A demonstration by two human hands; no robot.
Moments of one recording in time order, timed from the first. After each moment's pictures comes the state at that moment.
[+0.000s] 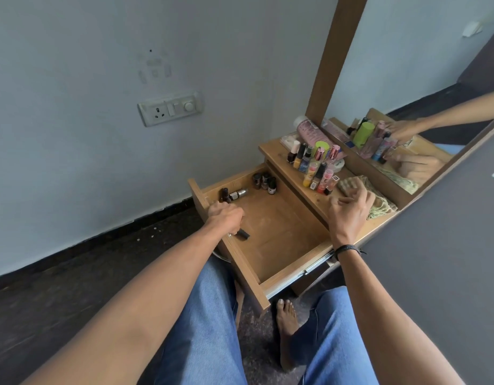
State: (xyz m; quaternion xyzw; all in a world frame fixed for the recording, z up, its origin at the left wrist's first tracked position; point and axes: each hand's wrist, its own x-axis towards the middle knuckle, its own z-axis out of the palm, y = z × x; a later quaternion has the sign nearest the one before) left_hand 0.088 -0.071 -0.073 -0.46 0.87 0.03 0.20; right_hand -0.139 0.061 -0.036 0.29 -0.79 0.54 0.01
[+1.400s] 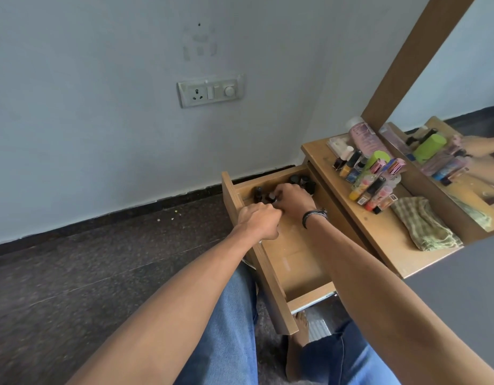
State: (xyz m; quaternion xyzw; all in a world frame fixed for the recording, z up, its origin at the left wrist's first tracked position) left_hand 0.096 -0.063 -0.066 -0.46 0.88 0.11 0.07; right_hand -0.053 -0.110 -0.099 0.65 -0.73 0.06 -0.20
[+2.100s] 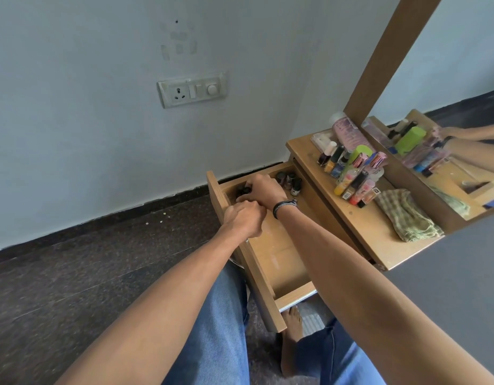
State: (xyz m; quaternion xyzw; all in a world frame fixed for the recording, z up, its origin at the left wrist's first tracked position) left_hand 0.094 -0.064 -0.062 -0.49 0.86 0.08 0.09; right_hand -0.016 -0.132 -0.094 0.68 -0.70 0.08 -0.17
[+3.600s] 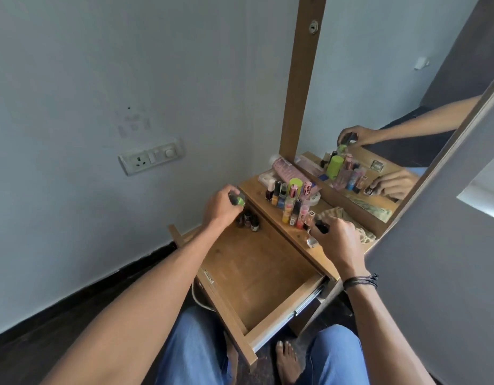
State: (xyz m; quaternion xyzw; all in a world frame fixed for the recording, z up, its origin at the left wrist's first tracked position) left_hand 0.034 -0.122 0.007 -0.54 0.75 0.29 -0.25; right_hand -0.172 0.073 0.007 0.45 -0.84 0.30 -0.03
